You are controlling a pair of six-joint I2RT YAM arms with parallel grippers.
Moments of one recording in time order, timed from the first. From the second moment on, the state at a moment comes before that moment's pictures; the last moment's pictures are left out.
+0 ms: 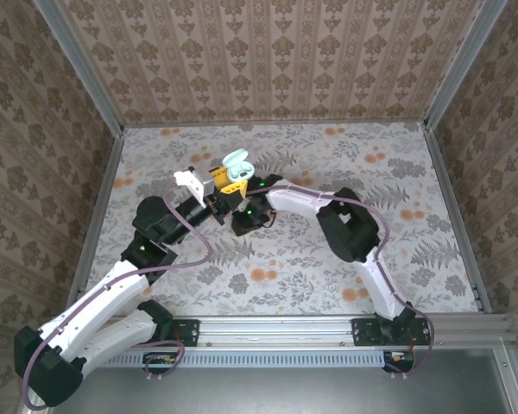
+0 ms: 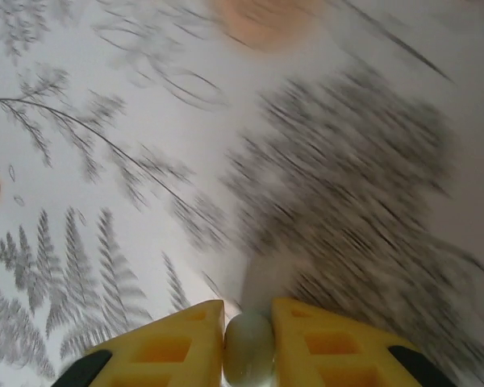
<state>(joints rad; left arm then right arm) -0.68 0.86 0.68 0.38 0.31 -0.08 0.71 2.23 1.67 -0.70 -0.39 0.30</state>
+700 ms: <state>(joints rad) -0.68 1.00 0.69 0.45 0.32 -0.08 0.28 1.63 1.06 -0.20 -0.95 0.74</state>
